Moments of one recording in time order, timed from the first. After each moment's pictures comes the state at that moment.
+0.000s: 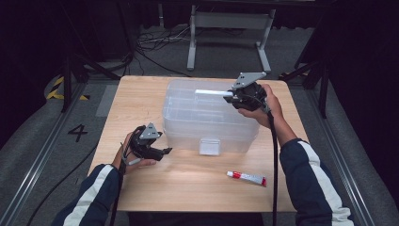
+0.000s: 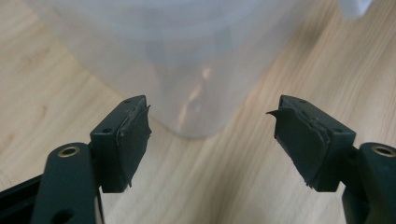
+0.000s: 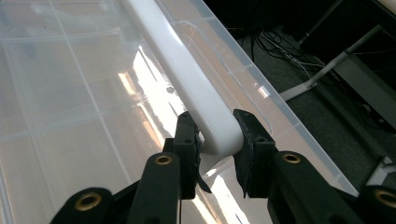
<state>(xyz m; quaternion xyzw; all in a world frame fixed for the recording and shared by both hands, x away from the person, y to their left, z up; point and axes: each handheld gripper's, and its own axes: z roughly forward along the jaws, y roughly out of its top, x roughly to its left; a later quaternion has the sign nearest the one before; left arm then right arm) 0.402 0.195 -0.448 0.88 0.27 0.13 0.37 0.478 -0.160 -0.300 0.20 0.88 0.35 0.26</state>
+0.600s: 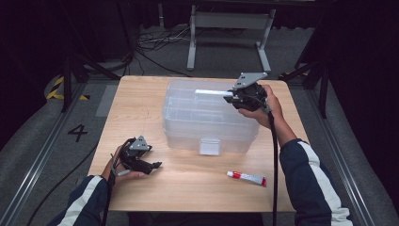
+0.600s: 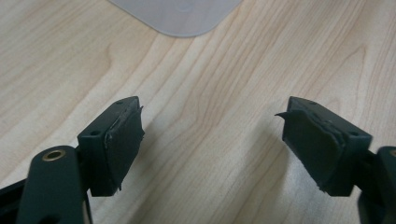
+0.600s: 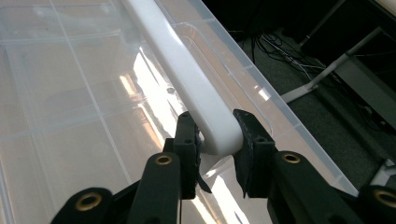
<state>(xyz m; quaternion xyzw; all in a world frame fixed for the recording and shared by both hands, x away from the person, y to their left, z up) 0.384 0.225 -0.481 0.89 0.28 0.09 0.35 0.478 -0.162 -0.301 0.20 0.87 0.36 0.26</state>
